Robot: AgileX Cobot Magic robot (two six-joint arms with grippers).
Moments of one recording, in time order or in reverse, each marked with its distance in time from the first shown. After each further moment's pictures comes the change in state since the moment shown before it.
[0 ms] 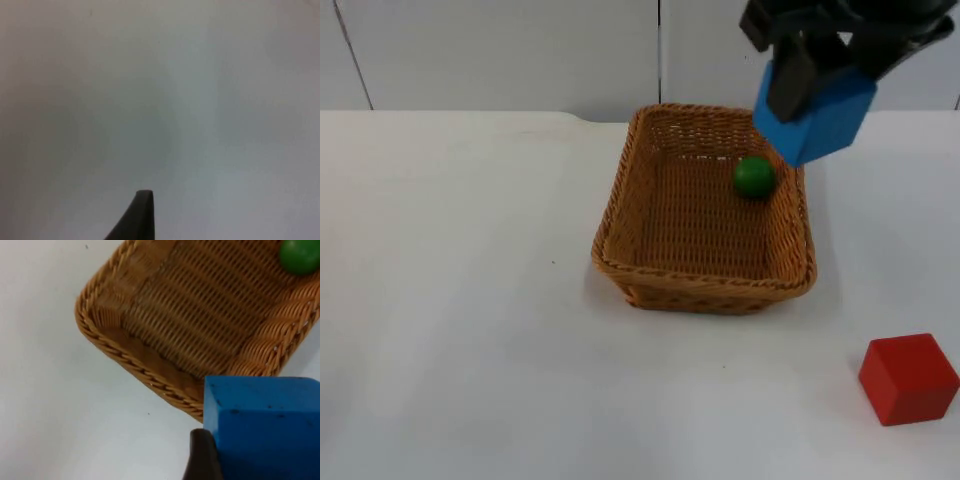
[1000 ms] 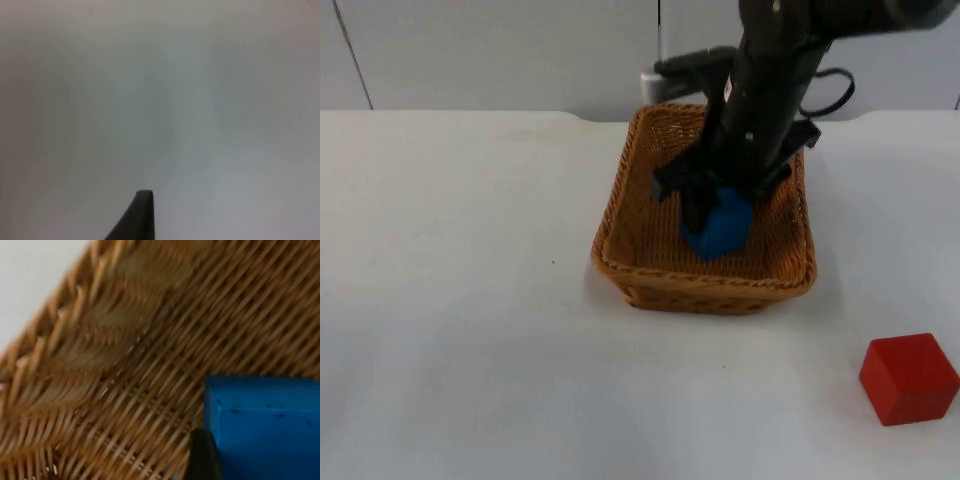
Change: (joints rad) right arm -0.060 0.611 -0.394 0.027 -0.145 -0.046; left arm 0.000 0.000 0.000 0.000 0.005 0.000
